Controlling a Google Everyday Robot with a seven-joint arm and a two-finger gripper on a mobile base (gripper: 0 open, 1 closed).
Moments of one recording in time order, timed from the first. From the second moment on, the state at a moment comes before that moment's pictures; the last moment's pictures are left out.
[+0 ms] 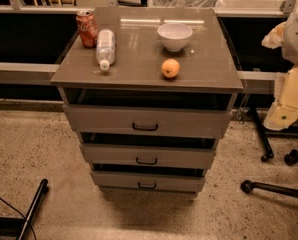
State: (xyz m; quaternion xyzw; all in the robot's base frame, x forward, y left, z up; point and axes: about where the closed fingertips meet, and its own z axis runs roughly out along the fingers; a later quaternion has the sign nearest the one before) arm 0.438 -0.217 0.977 -0.60 0.78 -0.03 0.16
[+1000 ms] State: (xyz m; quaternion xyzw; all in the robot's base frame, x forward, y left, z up) arm 0.444 -0.194 0.896 -0.62 0.77 0.02 0.17
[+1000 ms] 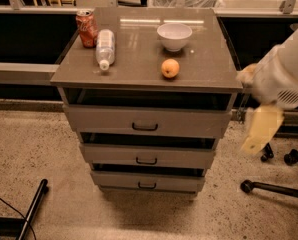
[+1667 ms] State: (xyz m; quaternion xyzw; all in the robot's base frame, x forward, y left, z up) arm 0.433 -0.174 0.774 -0.63 0.76 0.07 0.16
